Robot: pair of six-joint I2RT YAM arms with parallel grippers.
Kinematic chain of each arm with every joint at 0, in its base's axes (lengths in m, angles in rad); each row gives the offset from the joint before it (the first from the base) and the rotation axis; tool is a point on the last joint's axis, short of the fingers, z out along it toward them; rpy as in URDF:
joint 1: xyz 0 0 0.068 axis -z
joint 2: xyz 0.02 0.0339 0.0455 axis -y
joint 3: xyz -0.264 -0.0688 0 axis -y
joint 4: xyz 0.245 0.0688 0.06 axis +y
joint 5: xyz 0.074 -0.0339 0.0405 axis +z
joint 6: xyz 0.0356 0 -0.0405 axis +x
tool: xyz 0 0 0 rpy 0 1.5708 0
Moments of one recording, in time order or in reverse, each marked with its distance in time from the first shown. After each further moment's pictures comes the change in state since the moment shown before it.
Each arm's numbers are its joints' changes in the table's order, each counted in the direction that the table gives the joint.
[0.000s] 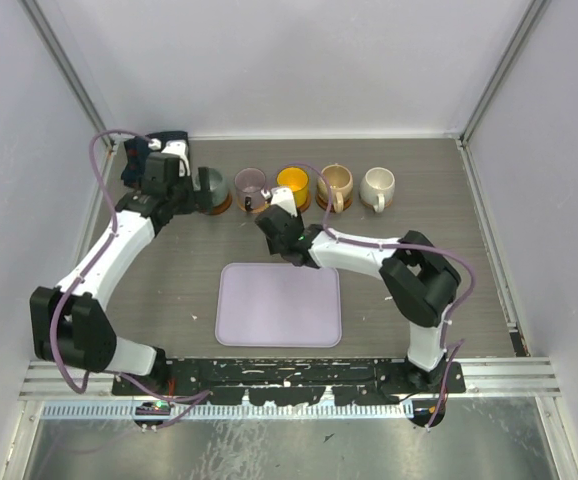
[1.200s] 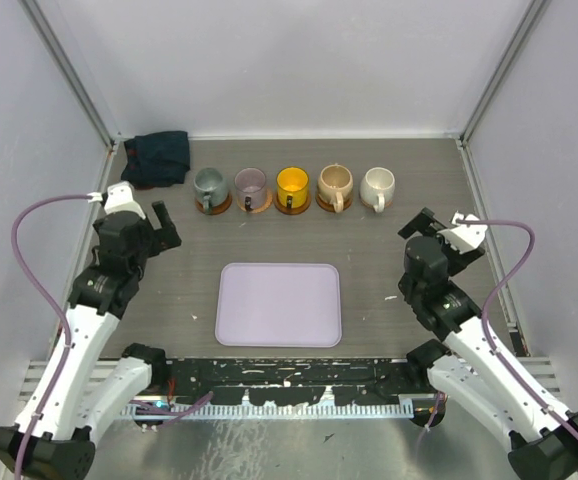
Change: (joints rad) left arm 0.000 0.652 -0.340 0.109 0.216 -0.137; right arm 0.397 1.217 -0.666 -0.044 -0.560 0.055
